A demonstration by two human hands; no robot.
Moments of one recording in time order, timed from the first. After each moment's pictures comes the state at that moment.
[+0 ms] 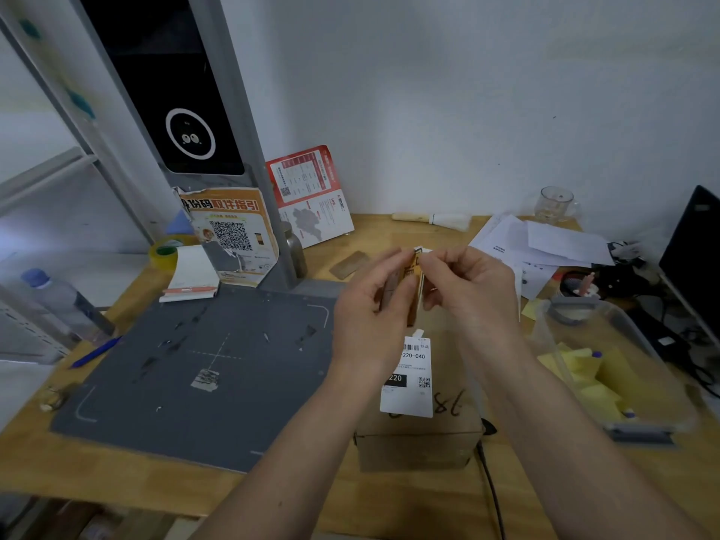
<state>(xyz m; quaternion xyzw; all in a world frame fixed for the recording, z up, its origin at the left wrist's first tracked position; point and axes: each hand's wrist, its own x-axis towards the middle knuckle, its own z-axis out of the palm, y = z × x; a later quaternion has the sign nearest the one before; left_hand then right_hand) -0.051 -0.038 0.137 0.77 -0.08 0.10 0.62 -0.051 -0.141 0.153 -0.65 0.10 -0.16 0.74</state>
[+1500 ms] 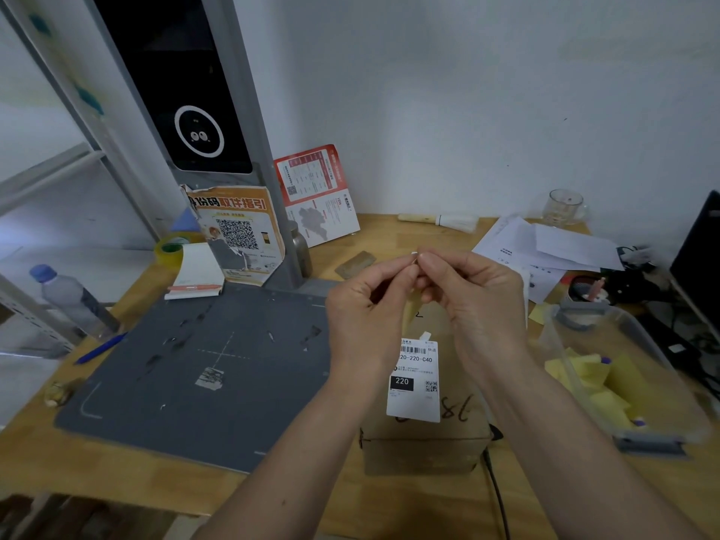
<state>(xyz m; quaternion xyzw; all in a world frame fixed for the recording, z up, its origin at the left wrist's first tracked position) -0.046 -0.032 0.143 0.68 -0.08 0.14 0.72 -0.046 -0.133 0.147 -0.55 0.03 -0.15 0.82</state>
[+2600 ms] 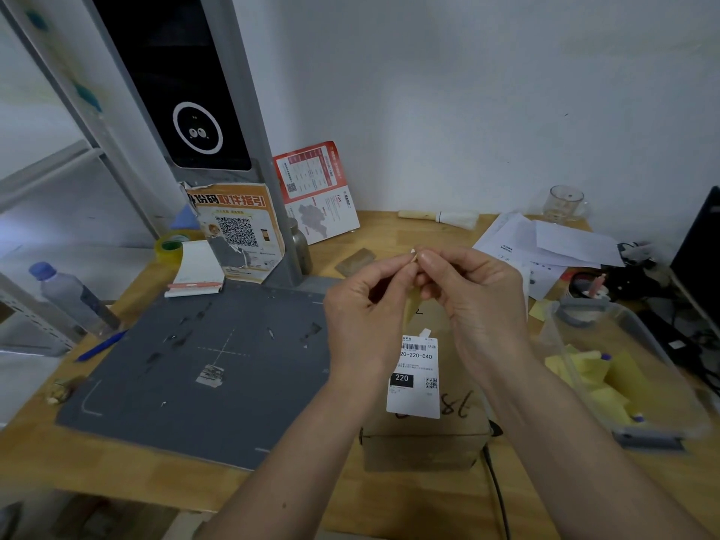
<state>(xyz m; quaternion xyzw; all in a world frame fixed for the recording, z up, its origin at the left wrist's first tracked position) -0.050 -0.032 0.144 0.68 -0.05 0.15 0.71 -0.048 -0.133 0.148 -0.56 0.03 -0.15 0.82</state>
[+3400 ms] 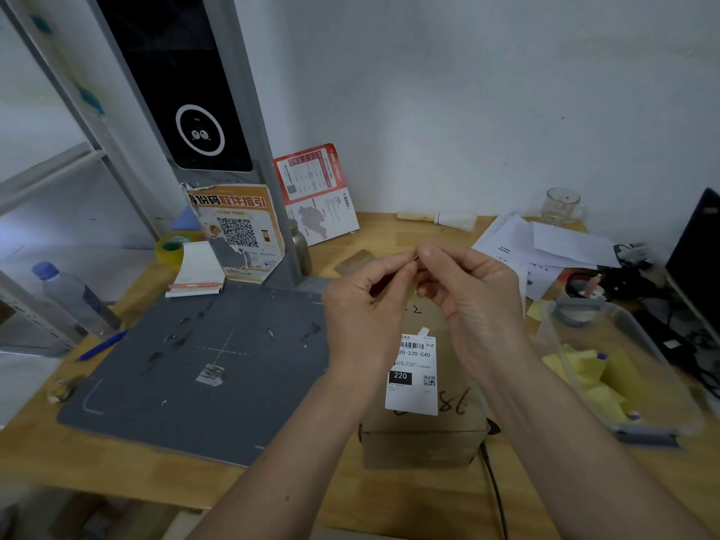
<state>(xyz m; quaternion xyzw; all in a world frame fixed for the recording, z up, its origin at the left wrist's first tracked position) -0.053 -0.031 0.146 0.70 -0.08 0.17 0.69 -0.052 -0.133 0.151 -0.52 0.04 -0.12 0.84</state>
